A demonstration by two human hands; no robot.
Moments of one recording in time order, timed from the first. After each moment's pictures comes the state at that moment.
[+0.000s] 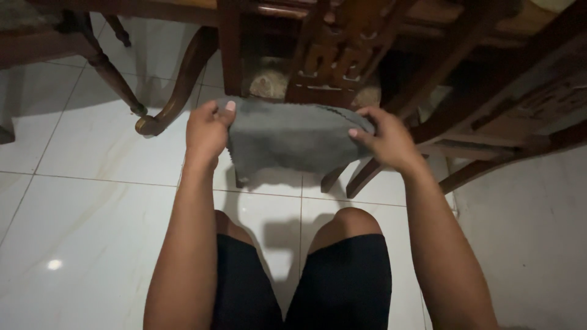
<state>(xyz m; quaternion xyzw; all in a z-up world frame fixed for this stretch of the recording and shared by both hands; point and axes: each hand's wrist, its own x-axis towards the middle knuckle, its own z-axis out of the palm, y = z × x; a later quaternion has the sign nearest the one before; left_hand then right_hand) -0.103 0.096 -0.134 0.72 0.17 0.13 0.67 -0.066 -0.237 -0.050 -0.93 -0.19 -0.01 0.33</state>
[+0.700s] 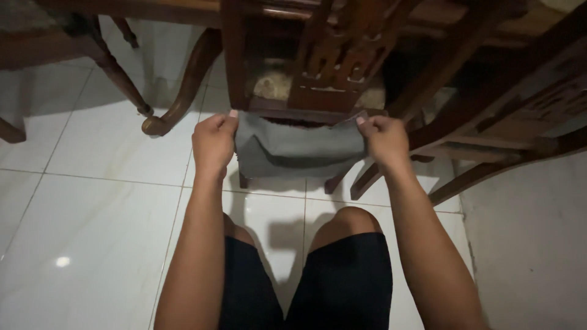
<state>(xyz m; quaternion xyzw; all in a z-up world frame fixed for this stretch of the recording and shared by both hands) -0.122 0.082 -0.130 0.74 0.25 0.17 0.60 -0.050 -0.237 -0.098 -0.90 0.01 -0.05 0.43</state>
